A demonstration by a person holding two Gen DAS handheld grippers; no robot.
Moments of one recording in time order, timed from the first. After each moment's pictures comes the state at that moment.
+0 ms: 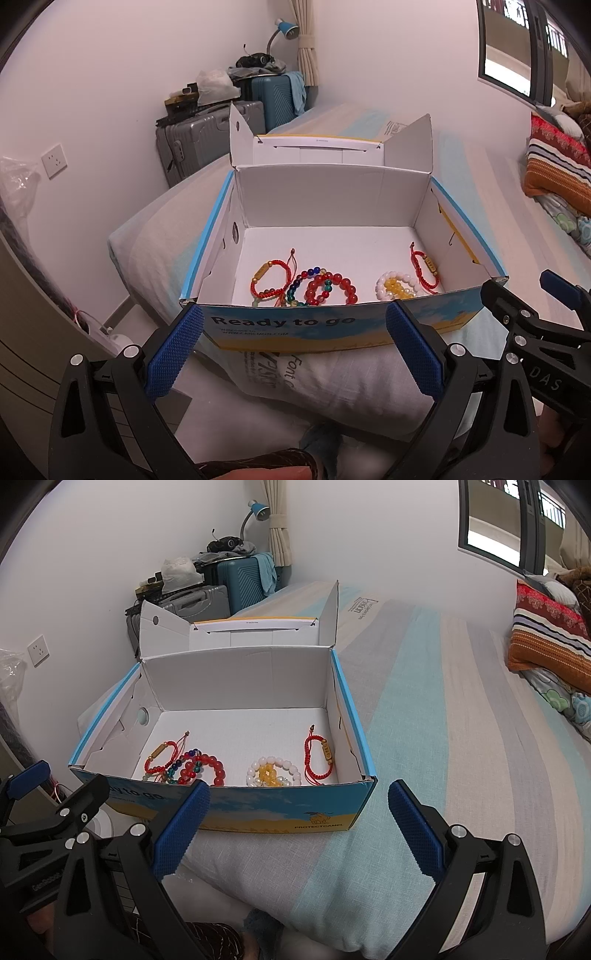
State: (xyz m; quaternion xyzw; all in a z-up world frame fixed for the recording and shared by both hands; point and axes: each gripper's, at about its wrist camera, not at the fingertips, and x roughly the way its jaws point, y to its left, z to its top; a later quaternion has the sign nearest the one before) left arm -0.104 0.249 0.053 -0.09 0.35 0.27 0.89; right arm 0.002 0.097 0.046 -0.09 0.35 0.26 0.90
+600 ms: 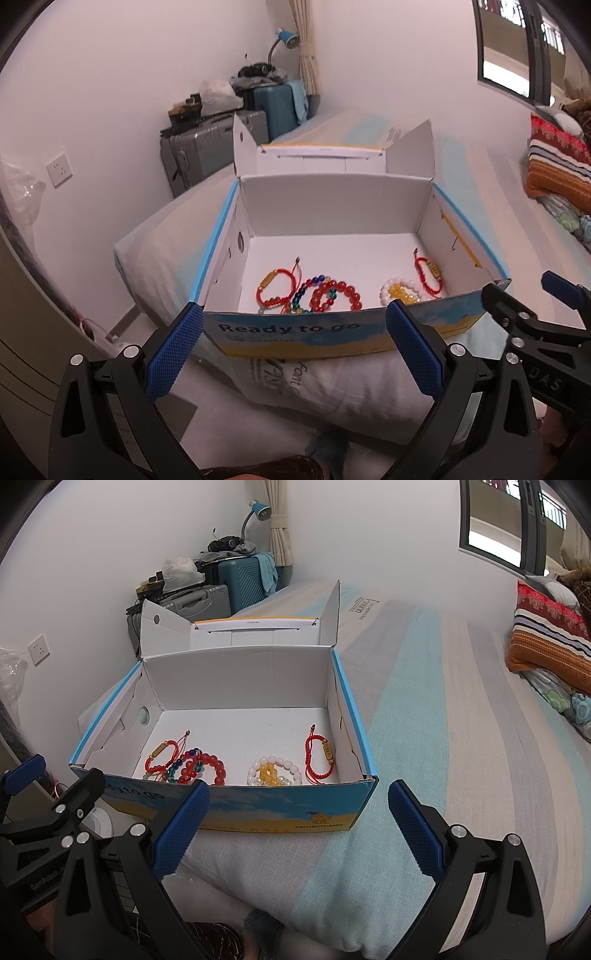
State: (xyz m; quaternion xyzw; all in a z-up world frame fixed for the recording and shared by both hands) left arm -0.108 0.247 0.055 -0.07 0.33 0.27 0.90; right arm 0.002 0.097 0.046 -0.09 0.35 0.26 0.90
